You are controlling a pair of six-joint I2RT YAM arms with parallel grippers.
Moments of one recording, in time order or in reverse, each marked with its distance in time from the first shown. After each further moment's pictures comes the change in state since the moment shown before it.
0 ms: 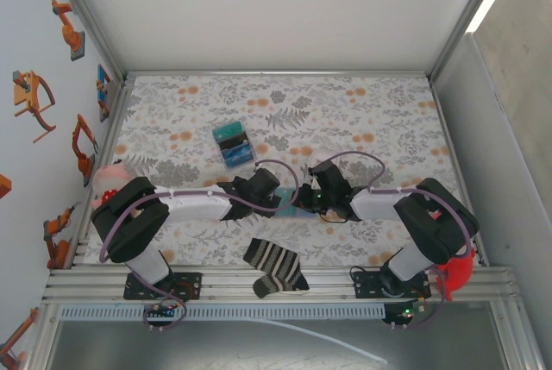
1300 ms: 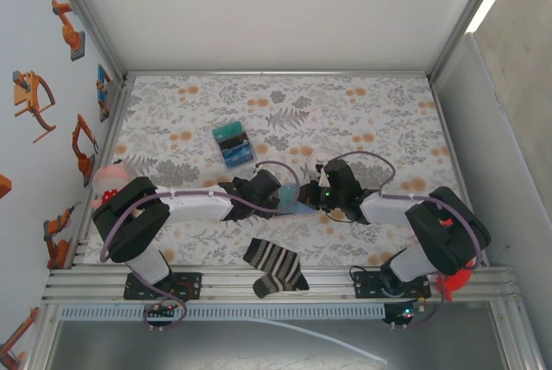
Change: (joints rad) left arm -0.008 0.005 0.009 -0.039 -0.031 0.000; right arm -0.065 -0.086 -0.059 0.064 -0.067 0.003
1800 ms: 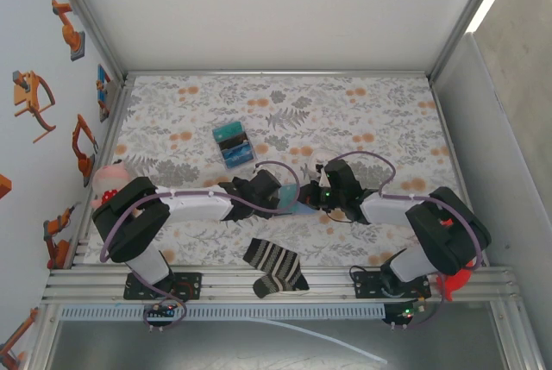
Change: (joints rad) left arm -0.001 0.000 0.000 -0.002 -0.010 0.004; right arm -0.002 -0.002 0.000 -0.014 0.000 -0.011
